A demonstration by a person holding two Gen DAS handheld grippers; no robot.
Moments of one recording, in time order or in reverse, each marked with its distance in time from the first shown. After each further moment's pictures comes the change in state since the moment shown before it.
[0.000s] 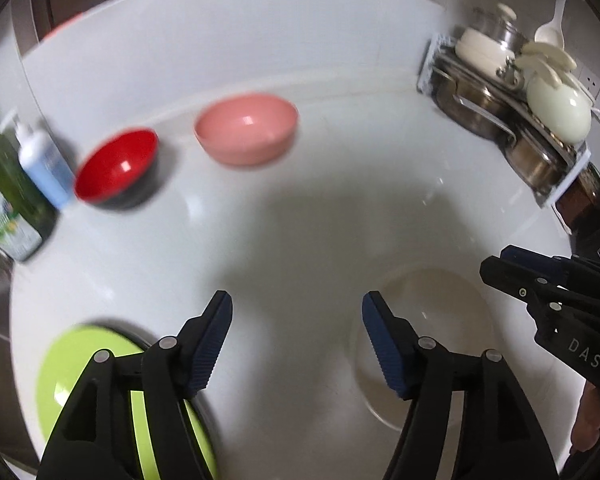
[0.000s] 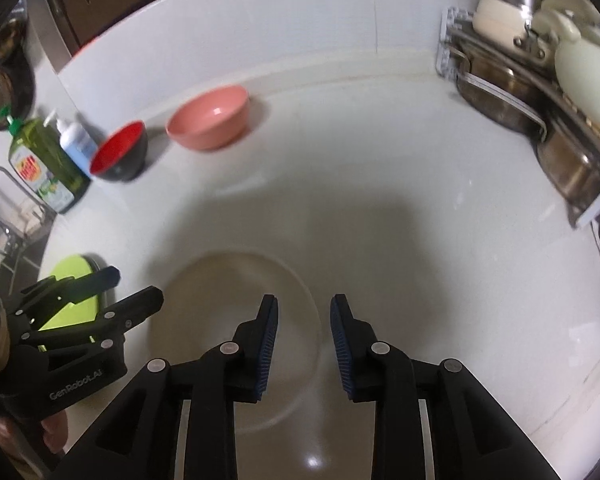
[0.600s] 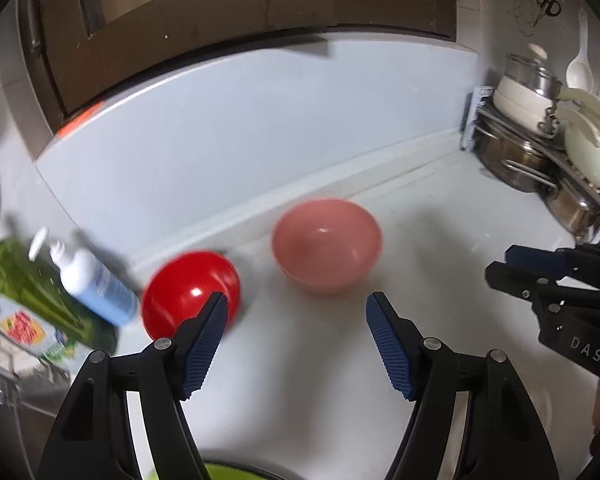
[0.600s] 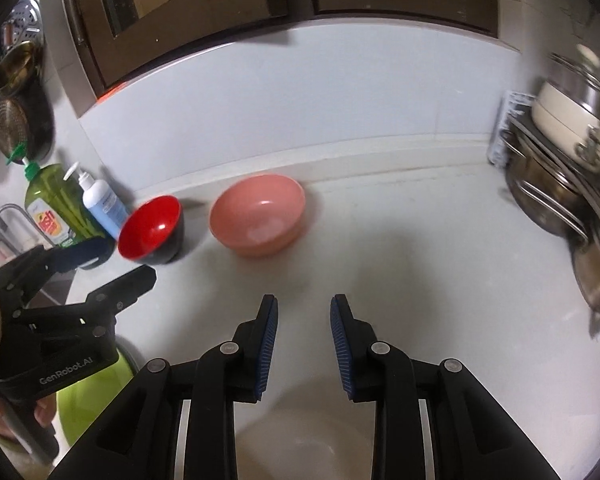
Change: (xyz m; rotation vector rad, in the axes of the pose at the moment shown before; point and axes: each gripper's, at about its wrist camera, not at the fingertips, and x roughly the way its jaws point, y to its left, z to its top) left arm 0.002 0.064 0.097 0.084 -0.137 0.125; right arm 0.009 0.059 0.105 -0.071 -0.124 0.053
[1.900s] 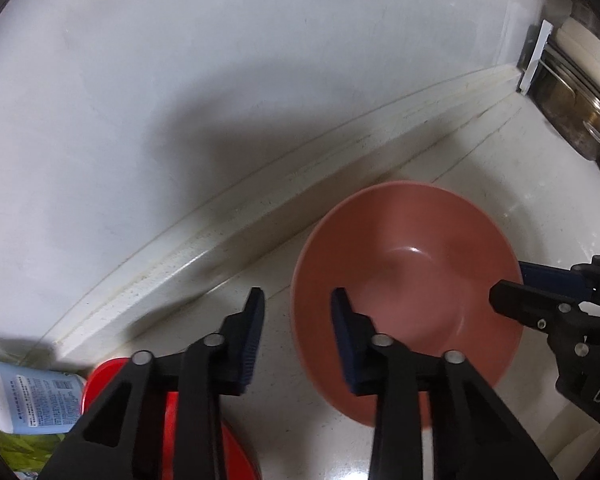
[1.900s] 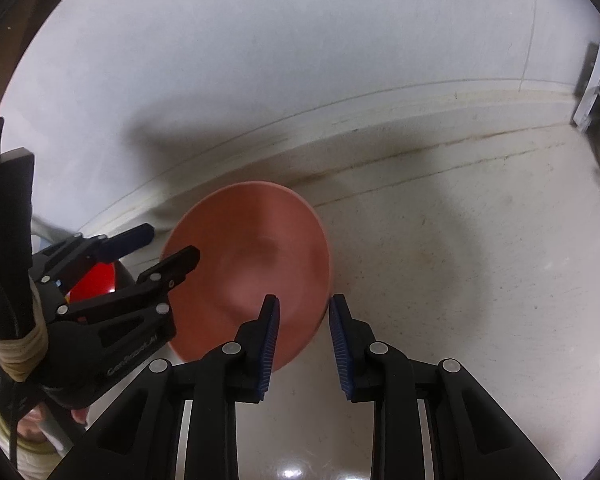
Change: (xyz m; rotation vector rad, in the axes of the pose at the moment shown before) left arm 0.197 0.014 0.043 0.073 0.271 -0.058; right arm 0.170 -0.003 0.074 0.146 0.224 0.066
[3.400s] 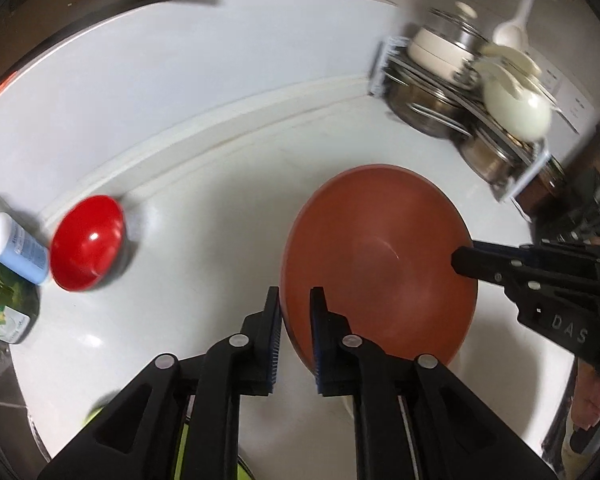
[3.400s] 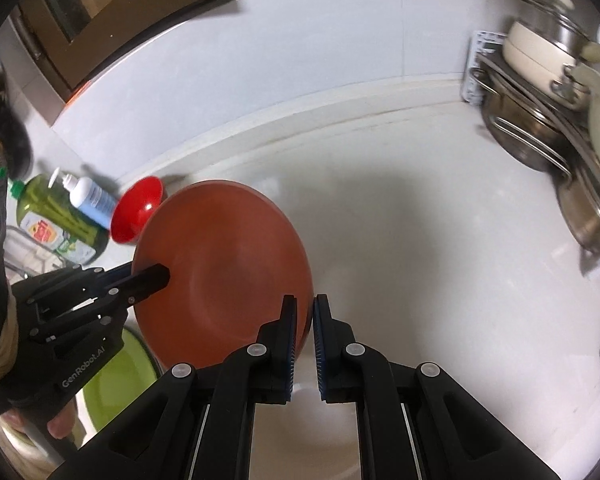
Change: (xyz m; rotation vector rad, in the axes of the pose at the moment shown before) left arm -0.192 -0.101 -0.132 -0.015 -0.074 -0.252; right arm -0.170 -0.028 -0.129 0.009 -0.056 -0.082
